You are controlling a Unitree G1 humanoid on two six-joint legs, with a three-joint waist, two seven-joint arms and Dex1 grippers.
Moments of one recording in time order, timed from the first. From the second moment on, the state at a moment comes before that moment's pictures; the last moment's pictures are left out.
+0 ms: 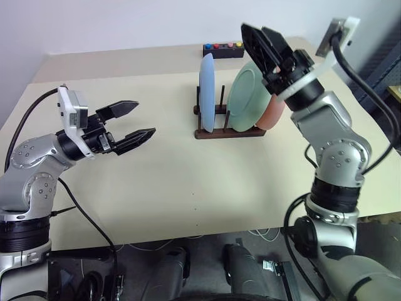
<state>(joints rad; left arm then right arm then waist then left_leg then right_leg) -0.40 0.72 0.27 -0.17 -0.71 0.43 -1.01 -0.70 -0.34 -0.25 -0.29 0.93 0.66 0.30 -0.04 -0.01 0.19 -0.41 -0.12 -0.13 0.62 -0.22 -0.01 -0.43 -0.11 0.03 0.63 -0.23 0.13</state>
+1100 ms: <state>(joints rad) -0.44 0.71 0.22 -0.12 -0.70 0.43 -1.04 -0.30 -0.58 -0.08 -0.20 0.41 0.37 0.60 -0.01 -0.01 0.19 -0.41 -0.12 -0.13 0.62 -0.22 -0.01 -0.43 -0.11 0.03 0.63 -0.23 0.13</state>
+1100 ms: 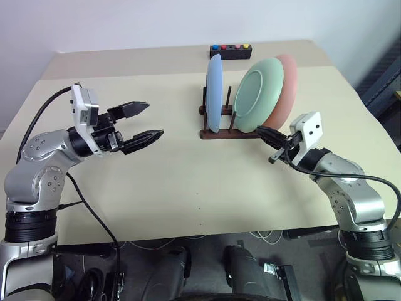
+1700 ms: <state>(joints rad) -0.43 0.71 0.22 -0.13 -0.71 0.43 -1.04 -0.33 -0.57 -0.05 -0.13 0.27 0.30 0.59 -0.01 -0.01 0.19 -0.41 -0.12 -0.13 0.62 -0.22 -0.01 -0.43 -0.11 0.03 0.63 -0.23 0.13</state>
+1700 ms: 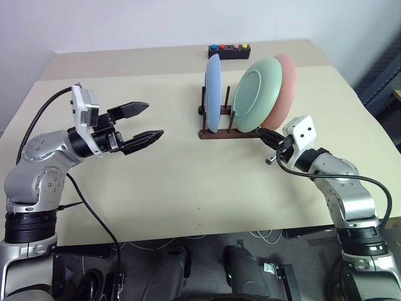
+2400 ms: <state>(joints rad) -0.42 0.72 0.22 -0.13 -0.71 0.43 -1.04 -0.34 -0.53 -0.05 -0.17 0.28 0.32 0.64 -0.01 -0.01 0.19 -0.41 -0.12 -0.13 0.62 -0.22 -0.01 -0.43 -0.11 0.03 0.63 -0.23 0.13</state>
